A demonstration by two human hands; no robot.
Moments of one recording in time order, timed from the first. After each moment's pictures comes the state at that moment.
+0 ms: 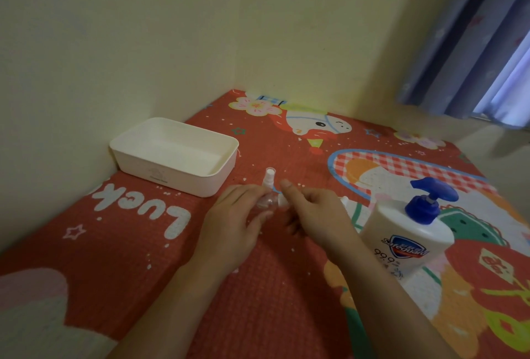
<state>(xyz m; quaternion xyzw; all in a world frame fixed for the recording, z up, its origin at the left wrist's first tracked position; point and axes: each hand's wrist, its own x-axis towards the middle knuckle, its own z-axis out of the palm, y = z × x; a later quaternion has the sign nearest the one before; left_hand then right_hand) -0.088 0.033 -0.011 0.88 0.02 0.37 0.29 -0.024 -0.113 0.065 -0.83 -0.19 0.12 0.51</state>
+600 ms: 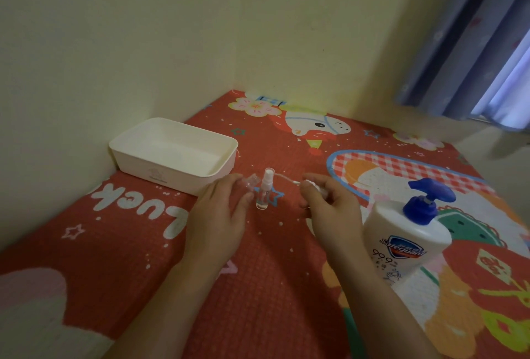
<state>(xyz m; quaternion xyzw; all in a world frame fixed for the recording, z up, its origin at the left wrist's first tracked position) -0.090 0.039 -0.007 0.84 0.16 0.38 0.35 -0.018 -0.119 0.047 -0.77 -0.15 -0.02 0.62</state>
